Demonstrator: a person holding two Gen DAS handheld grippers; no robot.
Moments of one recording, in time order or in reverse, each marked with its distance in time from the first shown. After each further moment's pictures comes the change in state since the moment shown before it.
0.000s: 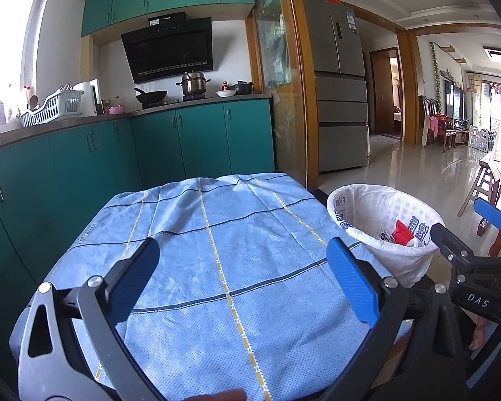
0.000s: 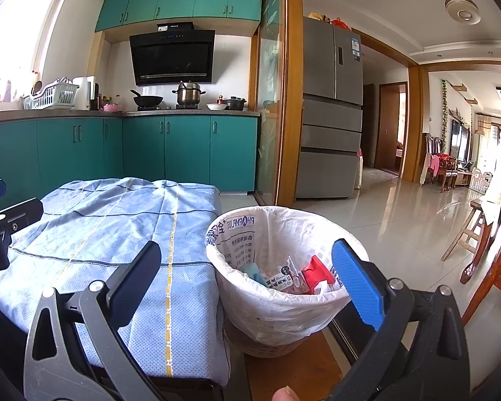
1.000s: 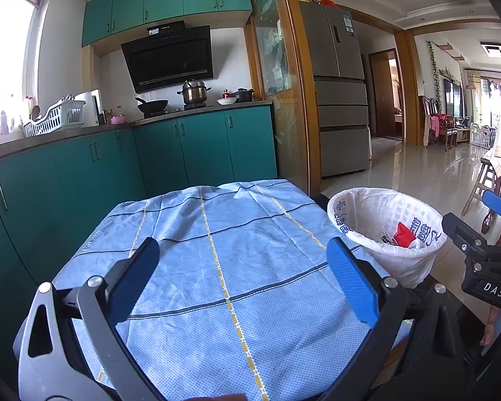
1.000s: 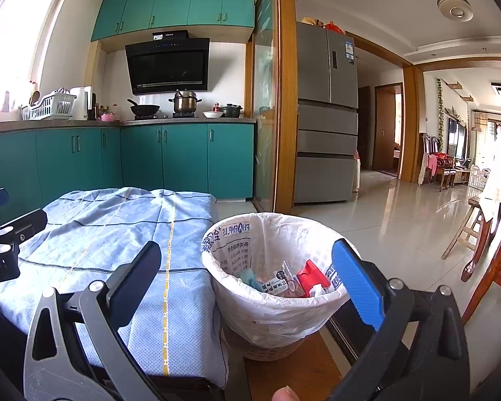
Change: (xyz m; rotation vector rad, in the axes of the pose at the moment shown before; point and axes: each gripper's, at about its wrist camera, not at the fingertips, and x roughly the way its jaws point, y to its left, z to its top) left arm -0.007 -0.010 0.000 0.028 -0.039 0.019; right arm -0.011 -0.009 0.001 0.029 -0.034 -0.004
